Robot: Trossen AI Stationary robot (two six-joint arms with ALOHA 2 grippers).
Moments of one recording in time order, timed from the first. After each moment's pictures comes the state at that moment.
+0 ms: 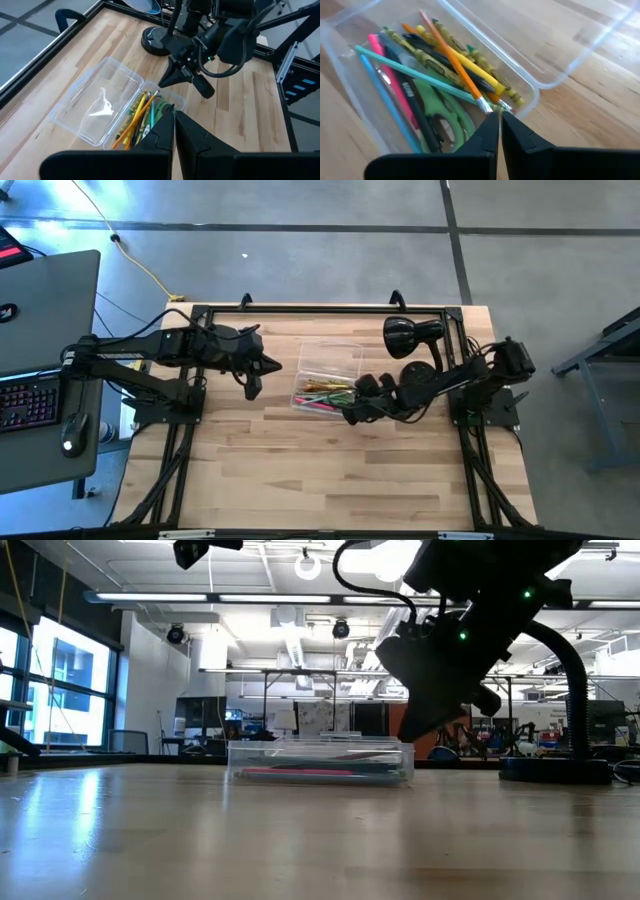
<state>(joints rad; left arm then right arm) 0.01 1.03 1.13 -0.64 -0.12 -0.29 0.19 1.65 0.84 -0.22 0.59 0.93</state>
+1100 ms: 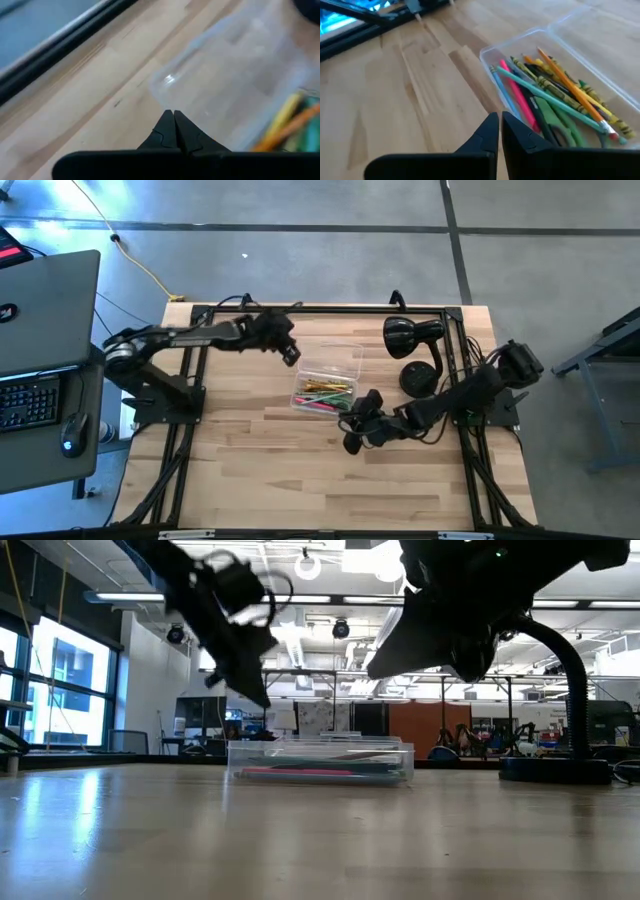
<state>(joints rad) 0.44 1.45 0.90 -0.24 -0.10 -0.23 0.39 1.61 0.84 0.10 0.61 0.73</state>
